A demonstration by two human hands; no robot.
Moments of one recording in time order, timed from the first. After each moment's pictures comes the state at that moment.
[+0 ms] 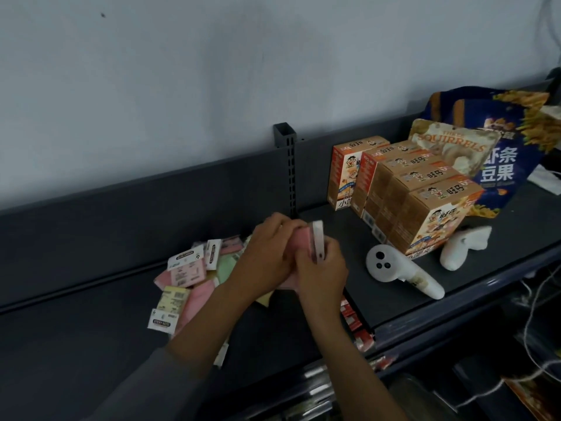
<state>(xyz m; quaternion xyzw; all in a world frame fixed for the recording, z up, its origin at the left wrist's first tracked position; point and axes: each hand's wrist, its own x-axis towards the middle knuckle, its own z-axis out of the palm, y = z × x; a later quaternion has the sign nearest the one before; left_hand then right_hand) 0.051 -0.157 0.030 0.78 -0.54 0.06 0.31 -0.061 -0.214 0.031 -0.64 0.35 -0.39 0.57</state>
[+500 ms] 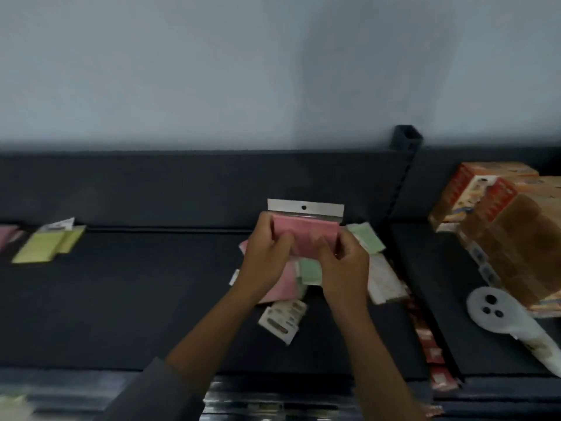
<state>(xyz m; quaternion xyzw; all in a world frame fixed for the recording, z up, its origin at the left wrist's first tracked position) 0.059 -0.024 0.052 0.76 -0.16 -0.03 0.63 -0.005 -0.142 0.041 -0.70 0.16 -0.28 0.64</state>
